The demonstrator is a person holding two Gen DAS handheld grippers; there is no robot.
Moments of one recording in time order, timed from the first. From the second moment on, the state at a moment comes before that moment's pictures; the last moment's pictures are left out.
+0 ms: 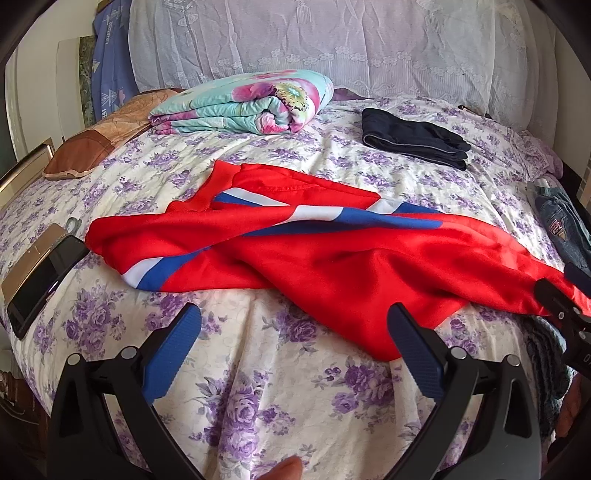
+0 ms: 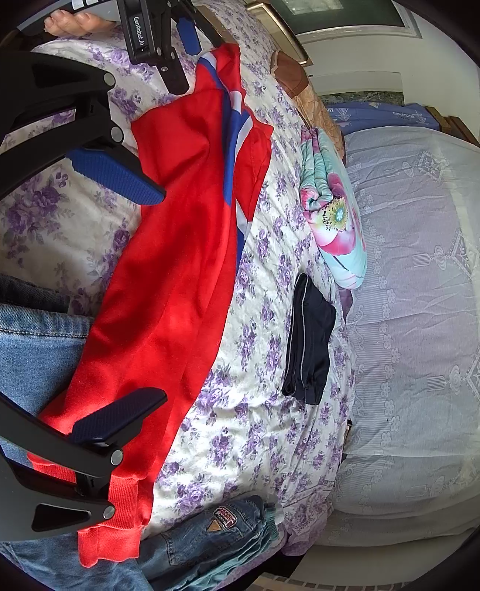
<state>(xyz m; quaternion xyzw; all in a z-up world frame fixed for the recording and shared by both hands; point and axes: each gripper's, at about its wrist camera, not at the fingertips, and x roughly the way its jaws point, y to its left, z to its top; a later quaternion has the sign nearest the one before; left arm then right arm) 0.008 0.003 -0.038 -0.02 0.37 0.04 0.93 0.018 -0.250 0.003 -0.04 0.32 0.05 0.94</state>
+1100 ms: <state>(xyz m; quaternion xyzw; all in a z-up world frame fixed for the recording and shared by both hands) 0.051 0.120 -0.065 -0.17 0.39 0.07 0.90 -0.034 -0.262 0.015 -0.34 0.19 -0.16 0.91</state>
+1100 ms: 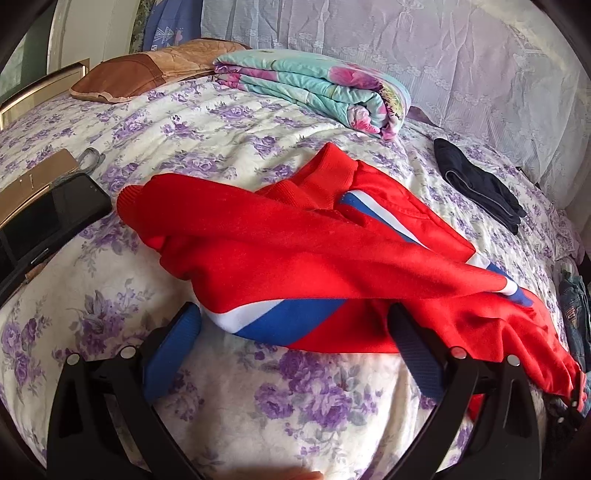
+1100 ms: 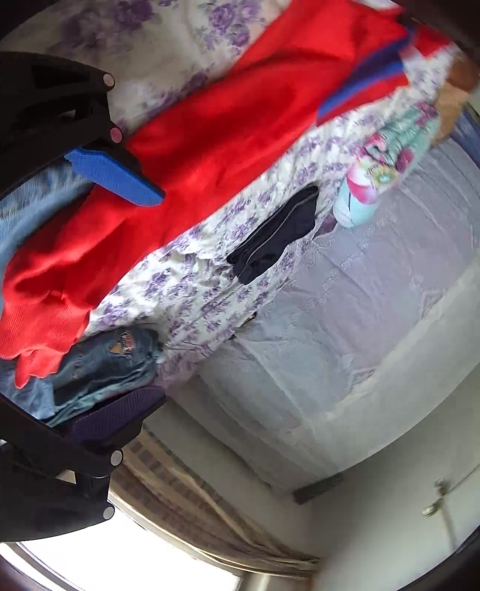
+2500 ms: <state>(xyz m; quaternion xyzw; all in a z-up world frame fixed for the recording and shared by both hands) 0.075 0.166 -0.036 -0.17 0.43 0.04 0.88 0.011 -0.446 -0.046 0.14 0.47 -0.02 0.87</state>
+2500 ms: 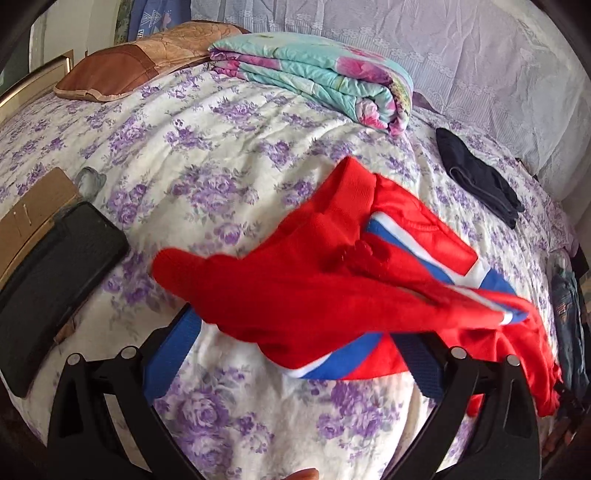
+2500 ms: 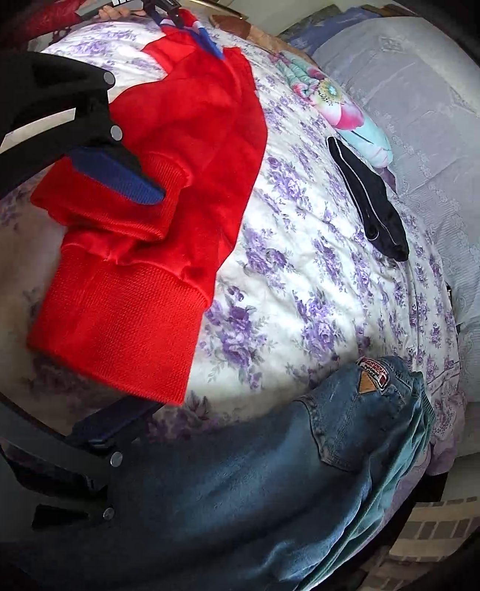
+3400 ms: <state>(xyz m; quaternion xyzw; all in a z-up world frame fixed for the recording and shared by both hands) 0.231 0.126 -0.032 -0.07 0.48 -0.04 0.87 0.041 -0.478 -0.037 0.20 0.47 0.03 0.86</state>
